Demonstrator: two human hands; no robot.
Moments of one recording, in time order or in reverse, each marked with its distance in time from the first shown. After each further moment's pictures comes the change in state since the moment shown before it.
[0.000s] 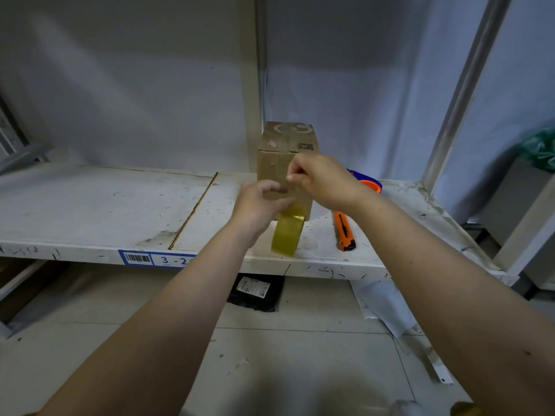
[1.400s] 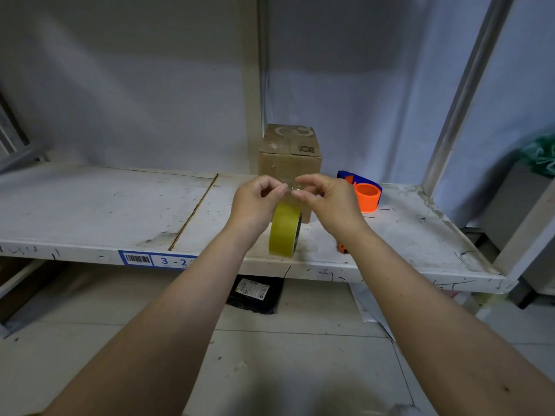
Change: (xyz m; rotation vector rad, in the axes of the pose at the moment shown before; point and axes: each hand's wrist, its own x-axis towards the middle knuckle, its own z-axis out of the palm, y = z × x) left_hand -0.005 0.002 -0.003 -0.074 0.085 0.156; right_hand -0.027 0.015 0.035 0.435 0.303 0.235
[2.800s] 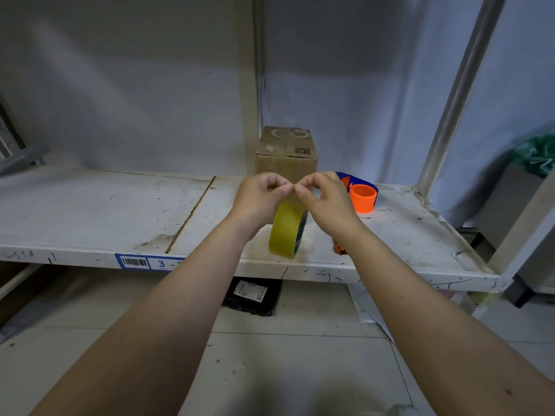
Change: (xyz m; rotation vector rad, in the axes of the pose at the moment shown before) left_hand 0.003 0.021 0.006 0.095 -0.089 -0.053; right_hand 0.005 0.005 0.001 -0.061 -0.014 0.029
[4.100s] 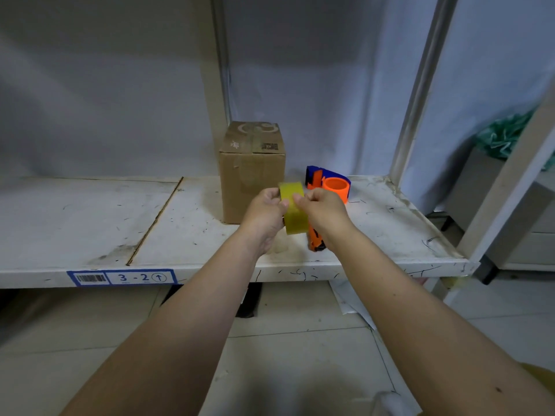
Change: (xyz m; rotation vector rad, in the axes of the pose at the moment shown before) left_hand 0.018 -0.027 0.075 -0.408 -0.158 -0.280; right_hand -0.002 0.044 -0.016 0.216 0.068 0.413
